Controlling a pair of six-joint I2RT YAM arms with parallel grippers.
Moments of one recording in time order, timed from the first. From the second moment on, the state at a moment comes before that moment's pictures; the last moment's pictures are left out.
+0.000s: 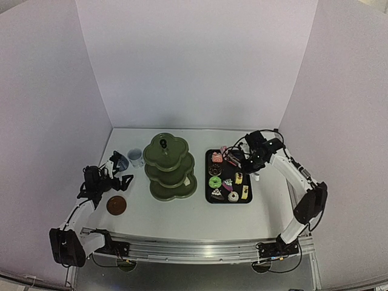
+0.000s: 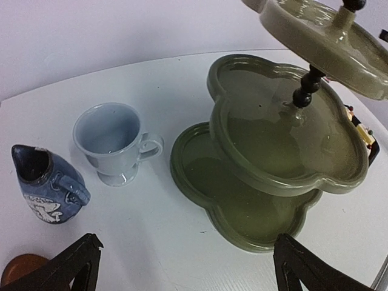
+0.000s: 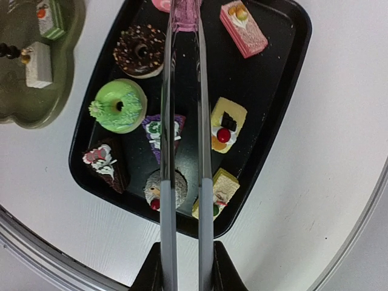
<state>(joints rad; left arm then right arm) 0.01 1.03 0.56 -0.03 0.57 0.16 0.43 1.72 1.64 -1.17 -0.06 0.08</state>
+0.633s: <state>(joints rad) 0.14 0.89 0.42 -0.01 0.50 -0.11 0.86 1.48 1.42 -1.16 -0.05 0.32</state>
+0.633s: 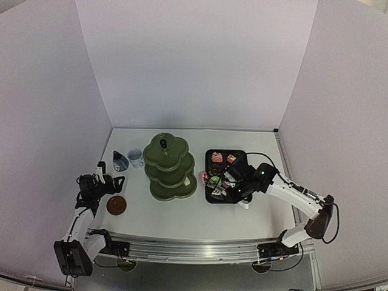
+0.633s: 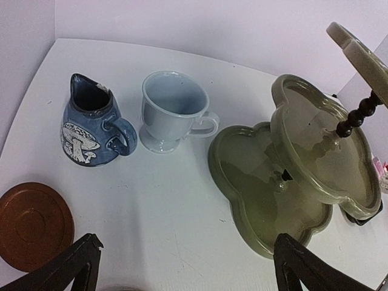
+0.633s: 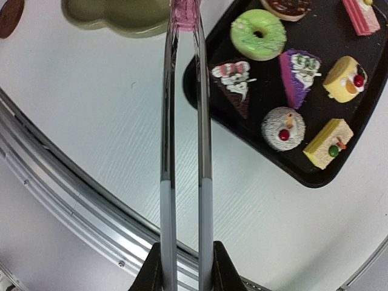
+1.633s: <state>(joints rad) 0.08 0.98 0.39 0.09 0.63 -0.05 1.04 2.01 1.80 -1.02 -0.05 0.33</state>
